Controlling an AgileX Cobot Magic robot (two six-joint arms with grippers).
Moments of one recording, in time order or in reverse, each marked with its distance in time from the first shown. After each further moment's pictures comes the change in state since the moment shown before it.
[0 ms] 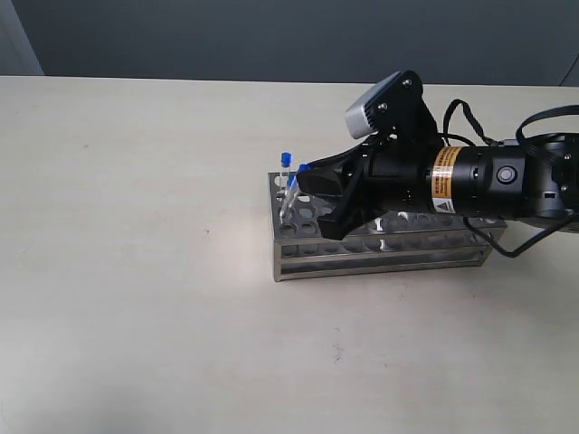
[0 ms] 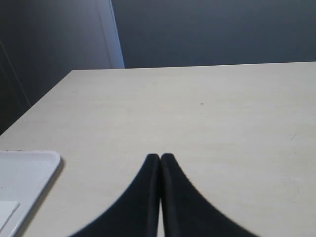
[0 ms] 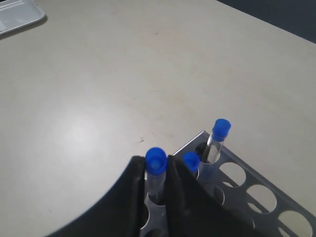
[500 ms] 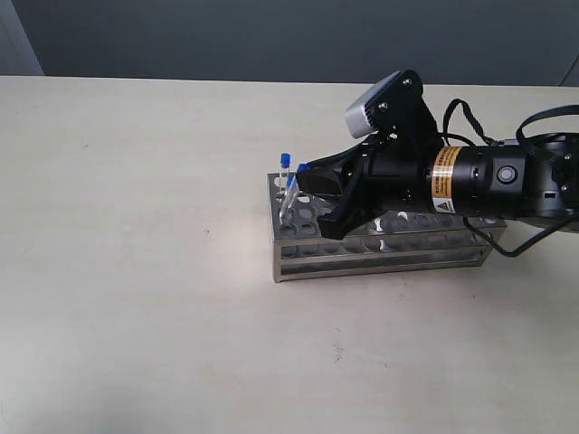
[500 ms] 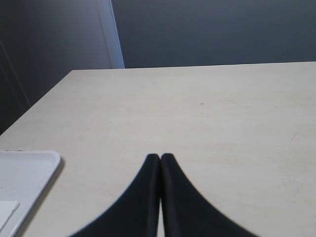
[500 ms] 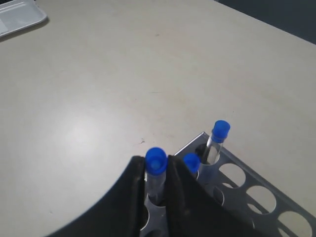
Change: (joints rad) left arm 0.000 0.000 0.000 0.000 0.000 0.000; right arm 0.000 0.000 0.000 -0.002 -0.006 0.002
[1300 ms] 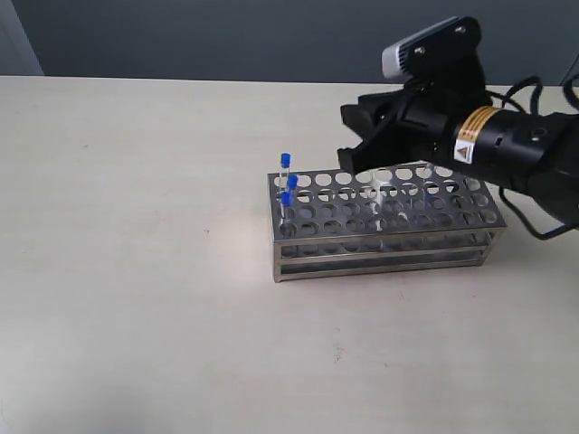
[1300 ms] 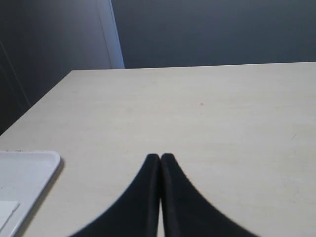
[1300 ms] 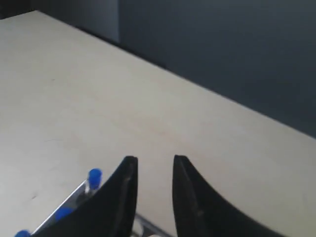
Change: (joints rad) left arm 0.000 0.000 0.000 0.000 0.000 0.000; right arm 0.002 -0.102 0.000 0.595 0.182 -0.465
